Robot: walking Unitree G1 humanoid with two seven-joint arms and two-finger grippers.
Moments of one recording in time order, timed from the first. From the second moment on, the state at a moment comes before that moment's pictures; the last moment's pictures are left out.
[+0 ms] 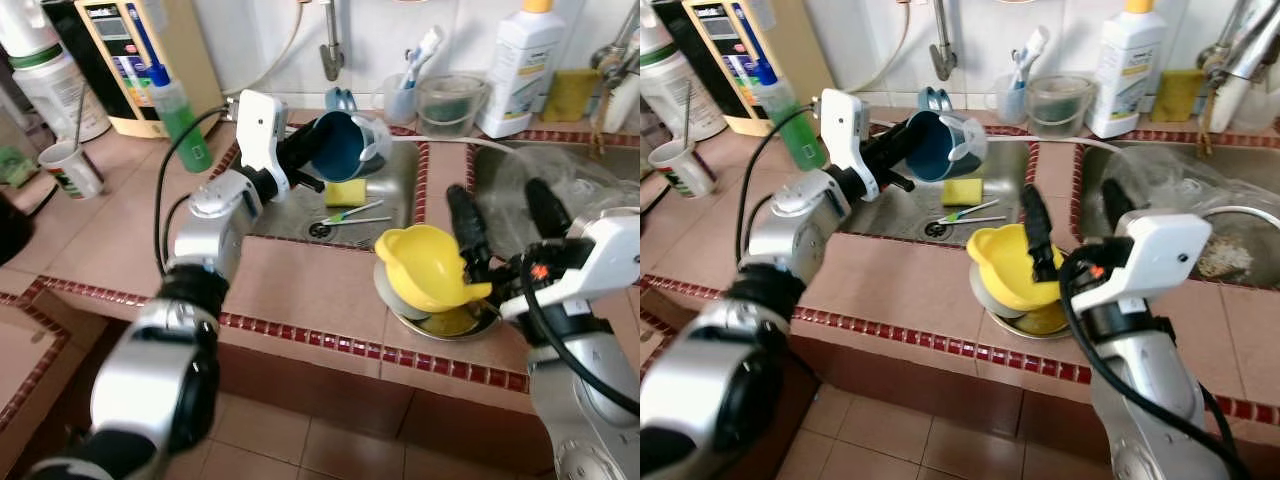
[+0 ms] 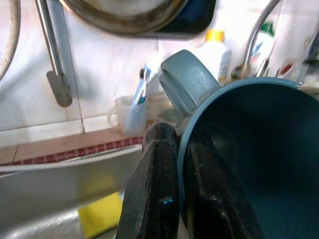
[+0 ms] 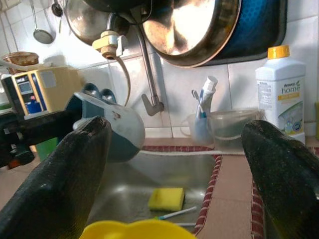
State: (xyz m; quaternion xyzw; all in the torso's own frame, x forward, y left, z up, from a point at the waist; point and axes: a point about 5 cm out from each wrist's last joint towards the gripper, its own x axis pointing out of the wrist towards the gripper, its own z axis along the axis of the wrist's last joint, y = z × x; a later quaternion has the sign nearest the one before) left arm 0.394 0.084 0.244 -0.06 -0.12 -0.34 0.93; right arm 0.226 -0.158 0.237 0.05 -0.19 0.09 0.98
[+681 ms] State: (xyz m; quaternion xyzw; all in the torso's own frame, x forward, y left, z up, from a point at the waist) left arm 0.350 0.107 0.222 -0.12 -0.17 -0.30 0.93; right arm 0.247 -0.168 0.217 0.00 -0.21 0.03 0.98
